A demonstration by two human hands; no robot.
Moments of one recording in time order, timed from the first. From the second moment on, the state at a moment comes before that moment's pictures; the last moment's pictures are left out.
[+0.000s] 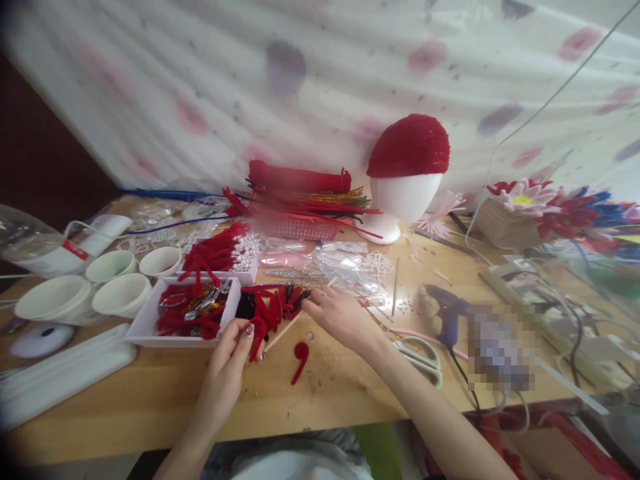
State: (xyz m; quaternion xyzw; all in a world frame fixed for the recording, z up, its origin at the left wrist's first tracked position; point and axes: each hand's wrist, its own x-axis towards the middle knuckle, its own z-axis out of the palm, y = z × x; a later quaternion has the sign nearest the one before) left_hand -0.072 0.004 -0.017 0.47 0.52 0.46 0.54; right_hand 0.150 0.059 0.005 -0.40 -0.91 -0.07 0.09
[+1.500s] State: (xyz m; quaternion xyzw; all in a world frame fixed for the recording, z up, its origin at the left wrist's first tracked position) left_hand -0.007 -0.001 0.018 0.42 0.43 0.52 0.61; right_hand 0.109 -0.027 0.000 -0.43 -0.38 0.54 0.62
